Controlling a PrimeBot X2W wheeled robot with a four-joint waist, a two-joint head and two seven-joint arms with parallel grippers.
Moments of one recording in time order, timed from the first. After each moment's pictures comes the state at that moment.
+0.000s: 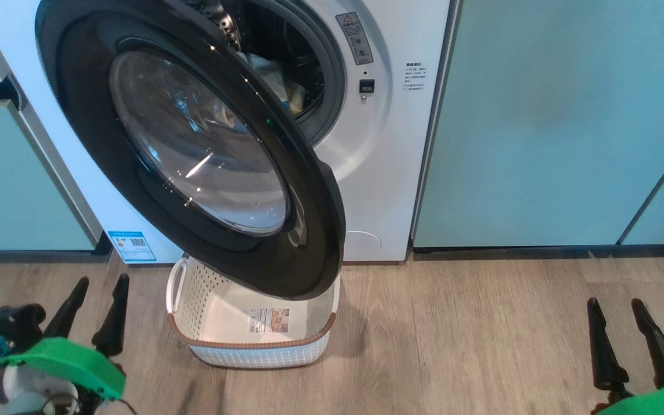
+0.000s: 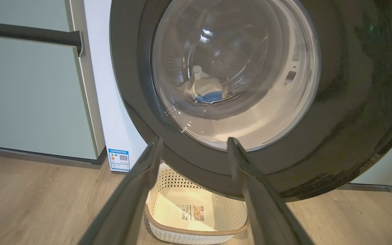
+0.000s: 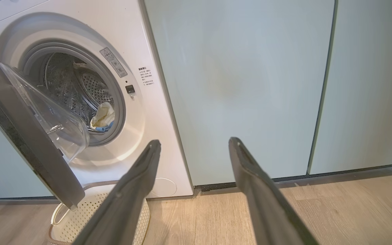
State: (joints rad) left arm -0.03 0.41 -0.08 0.30 -0.64 -0.13 -0.25; right arm 0.08 -0.15 0.06 0.15 0.33 0.13 -0.25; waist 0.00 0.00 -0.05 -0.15
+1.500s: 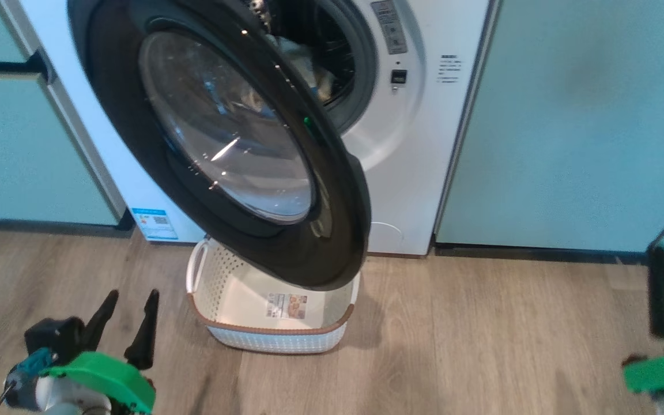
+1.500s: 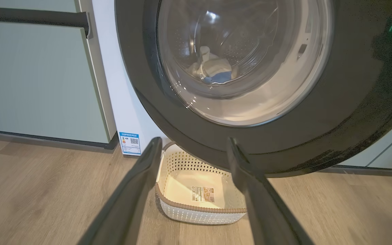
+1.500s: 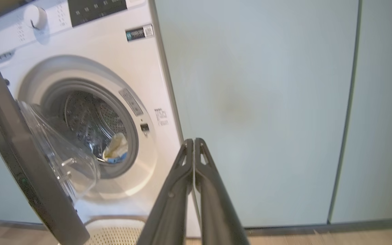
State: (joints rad) left arm 0.00 0.30 -0.04 0.31 -0.44 -0.13 -0.25; right arm 0.01 -0.19 0.03 0.06 0.39 0.13 -0.25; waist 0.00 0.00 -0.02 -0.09
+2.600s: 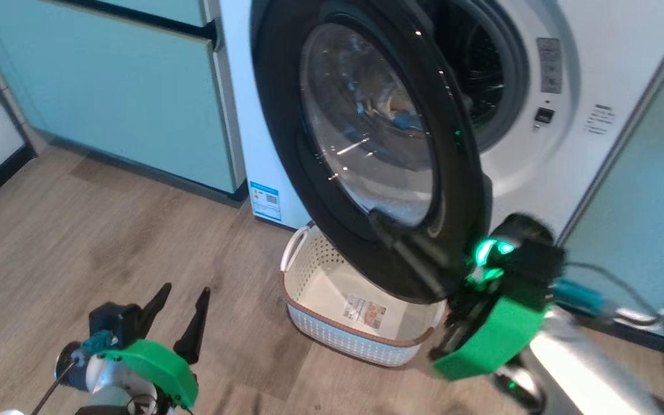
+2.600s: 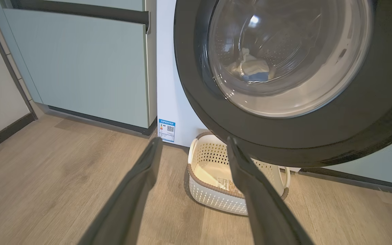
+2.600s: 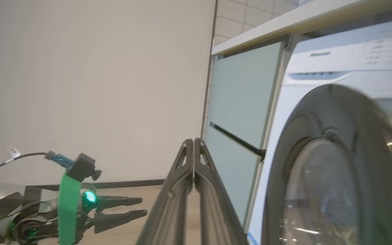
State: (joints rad) left arm -0.11 0.26 -0.20 0.41 -0.41 -0.13 -0.25; right arm -0.44 -0.18 0.74 0.02 0.43 0.13 -0.26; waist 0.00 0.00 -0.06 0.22
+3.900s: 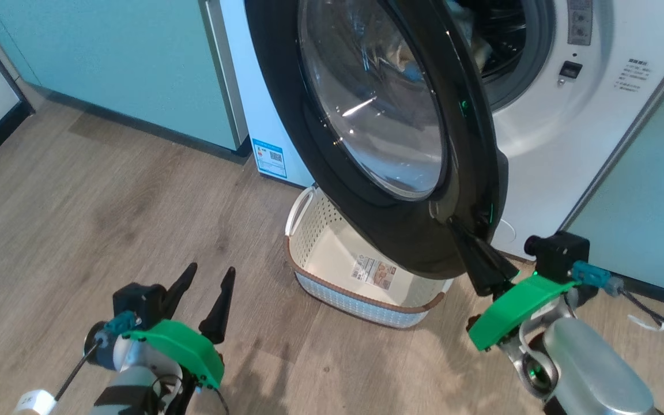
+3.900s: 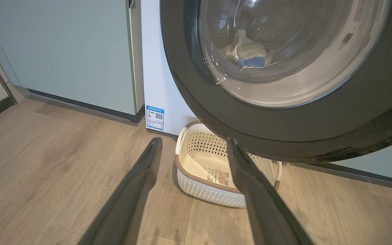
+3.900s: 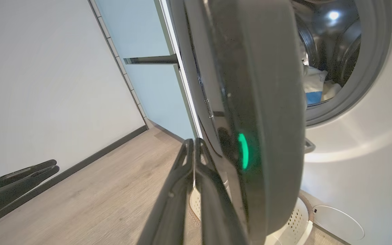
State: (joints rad) left arm -0.17 0.20 -0.22 0.42 -0.40 -0.13 -0.25; right arm -0.41 -0.06 0.51 0.51 0.45 0.13 -0.25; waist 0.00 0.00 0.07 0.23
